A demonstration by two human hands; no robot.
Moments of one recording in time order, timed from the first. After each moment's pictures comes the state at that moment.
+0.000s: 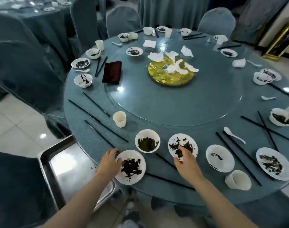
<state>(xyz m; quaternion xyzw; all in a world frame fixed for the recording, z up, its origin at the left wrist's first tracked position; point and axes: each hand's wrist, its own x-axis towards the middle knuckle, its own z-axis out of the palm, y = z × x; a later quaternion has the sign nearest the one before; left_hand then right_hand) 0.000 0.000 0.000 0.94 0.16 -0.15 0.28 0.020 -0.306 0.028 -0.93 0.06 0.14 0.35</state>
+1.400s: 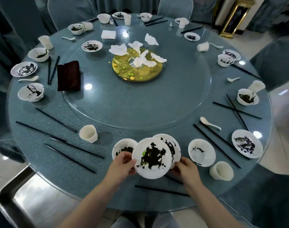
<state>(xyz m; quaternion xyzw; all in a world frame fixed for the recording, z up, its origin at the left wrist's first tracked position) 0.062 -0.103 0.044 0.69 0.18 -0.25 0.65 0.022 -0.340 0.016 -0.59 0.42 0.07 0.69</state>
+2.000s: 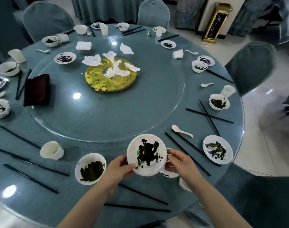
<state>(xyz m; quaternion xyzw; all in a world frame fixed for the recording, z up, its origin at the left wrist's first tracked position) 0.083 -0.228 0.054 0.64 0.16 -0.30 0.69 0.045 -0.461 0.079 -0.66 0.28 0.10 0.69</state>
